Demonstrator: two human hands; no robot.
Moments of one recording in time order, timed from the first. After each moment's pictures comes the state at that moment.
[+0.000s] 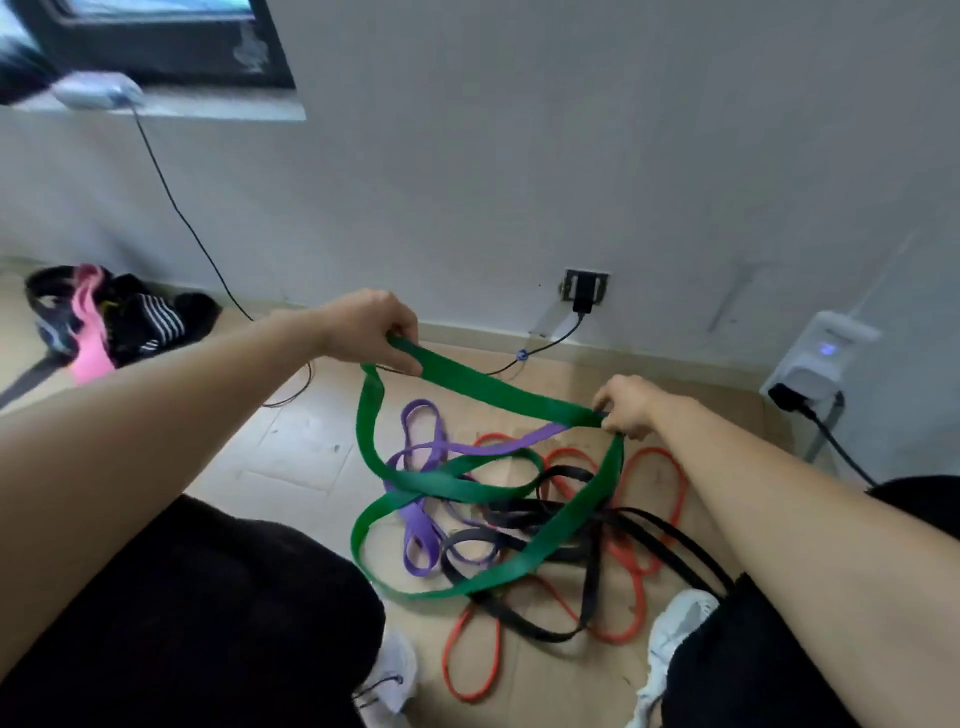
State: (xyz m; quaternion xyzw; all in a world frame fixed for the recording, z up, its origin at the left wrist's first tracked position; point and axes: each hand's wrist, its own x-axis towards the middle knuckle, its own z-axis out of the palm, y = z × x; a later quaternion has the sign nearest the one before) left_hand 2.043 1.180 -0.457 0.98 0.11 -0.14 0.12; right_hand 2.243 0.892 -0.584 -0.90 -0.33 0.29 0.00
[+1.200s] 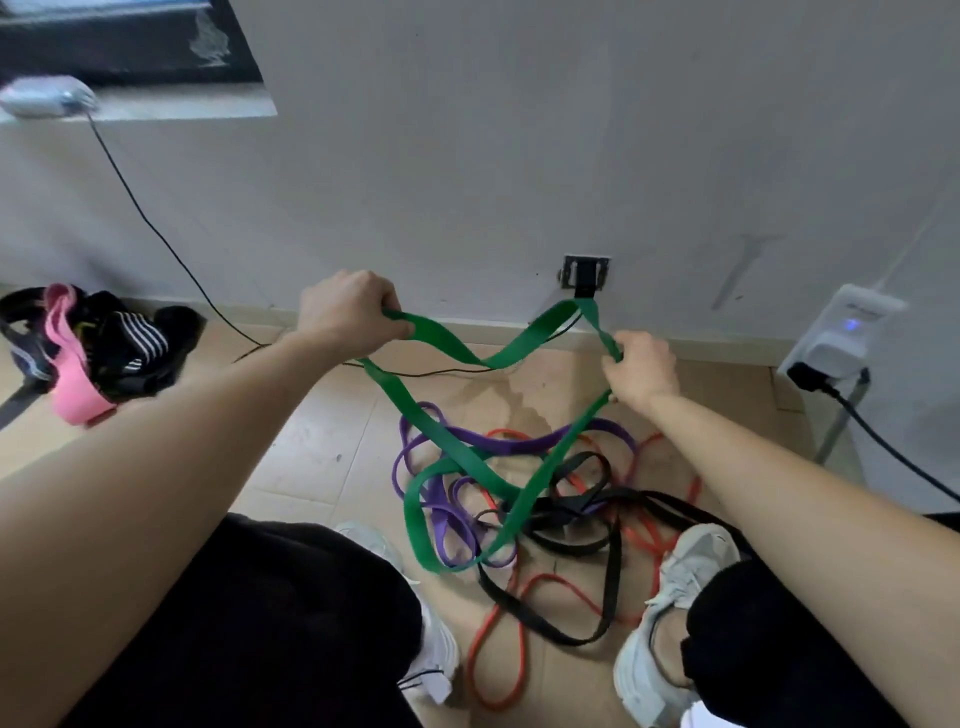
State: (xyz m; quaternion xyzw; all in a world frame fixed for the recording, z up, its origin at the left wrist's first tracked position) left_hand 2.062 1.193 -0.472 0.96 0.27 0.03 0.02; right_hand 2.228 0.912 -0.581 -0.93 -0.18 0.09 0.30
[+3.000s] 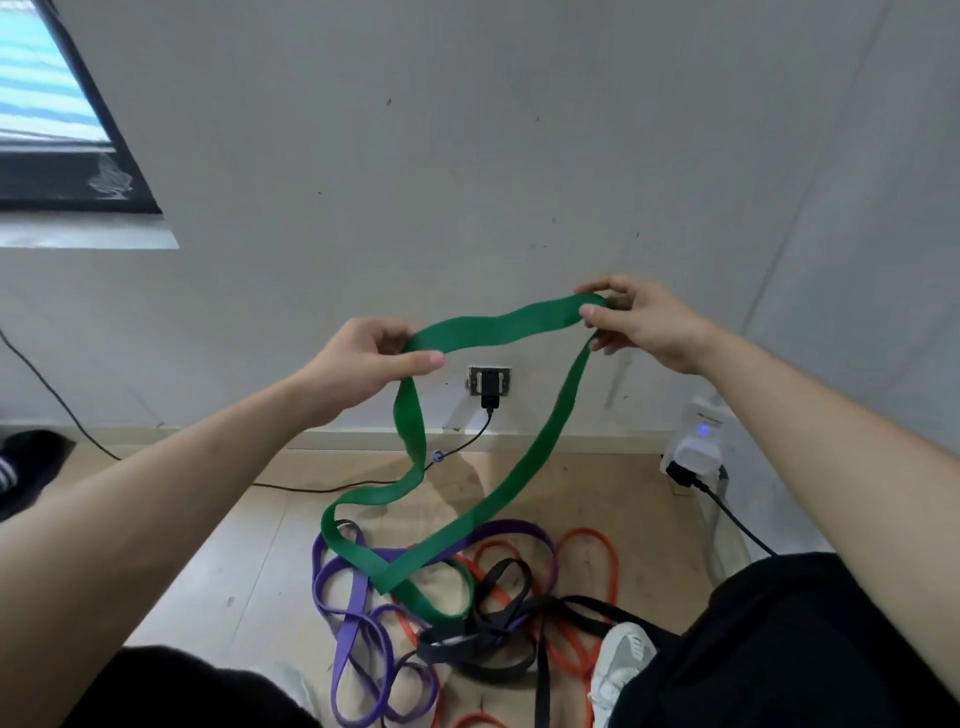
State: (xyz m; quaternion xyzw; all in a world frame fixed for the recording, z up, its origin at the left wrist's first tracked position) left_hand 2.143 1.123 -0.404 0.84 0.07 0.06 0.53; right_hand 2.342 0.847 -0.397 -0.78 -0.27 0.20 0.53
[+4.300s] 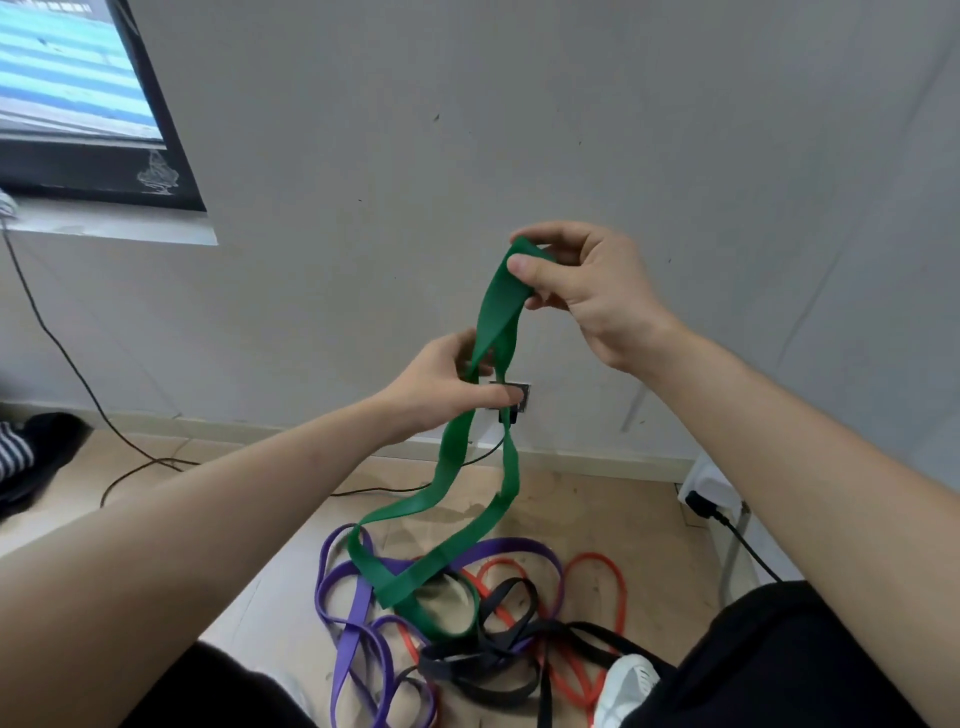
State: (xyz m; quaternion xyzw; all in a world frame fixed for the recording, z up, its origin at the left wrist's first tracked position) left_hand 2.156 1.088 -0.416 0.84 0.06 0.06 0.54; right_hand 2.251 0.938 -0.332 -0.64 -0.33 0.11 0.68
